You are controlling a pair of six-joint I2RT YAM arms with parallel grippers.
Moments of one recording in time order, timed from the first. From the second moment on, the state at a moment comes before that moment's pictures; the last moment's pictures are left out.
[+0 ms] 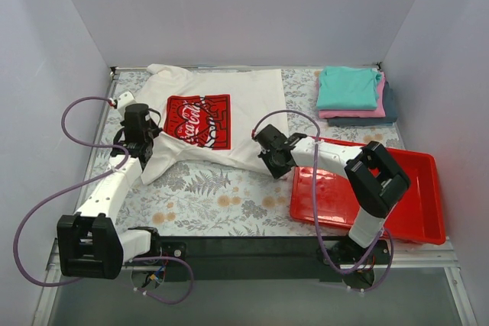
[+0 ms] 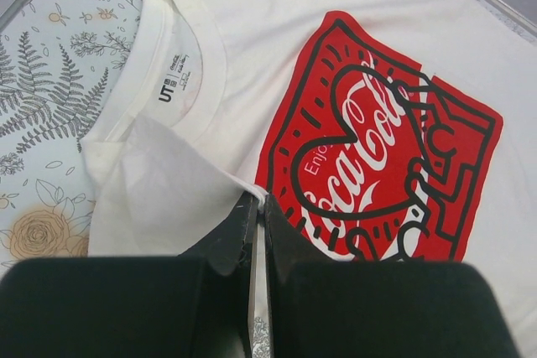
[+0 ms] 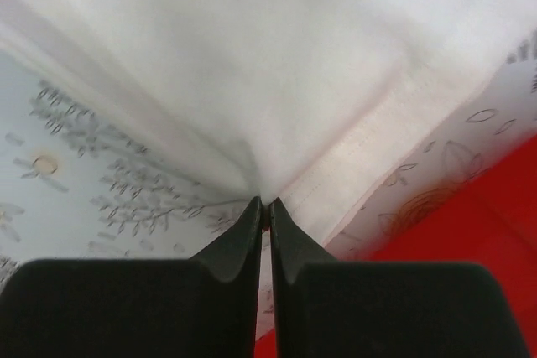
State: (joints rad) left arm -0.07 1.19 0.80 -0.13 -0.36 -0.49; right arm 0.78 1.74 1.06 -0.52 0.14 0.17
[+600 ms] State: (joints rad) left arm -0.11 1.15 0.81 -0.15 -0.33 -0.42; right arm 0.95 1.49 1.04 -0.74 0.11 0.20
